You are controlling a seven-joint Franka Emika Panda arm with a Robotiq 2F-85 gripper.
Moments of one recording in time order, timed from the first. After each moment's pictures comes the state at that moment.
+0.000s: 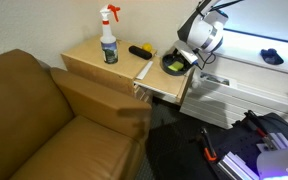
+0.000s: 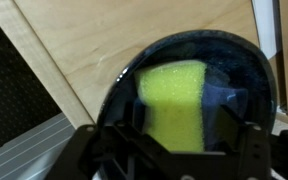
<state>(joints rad) -0.35 0.71 0.32 -2.13 0.50 3.13 0.57</state>
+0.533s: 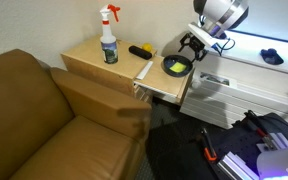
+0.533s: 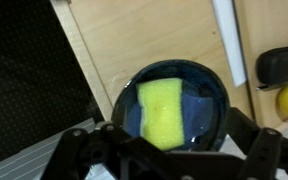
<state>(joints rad) -0.35 0.38 0.27 -2.28 0.70 2.81 0.36</state>
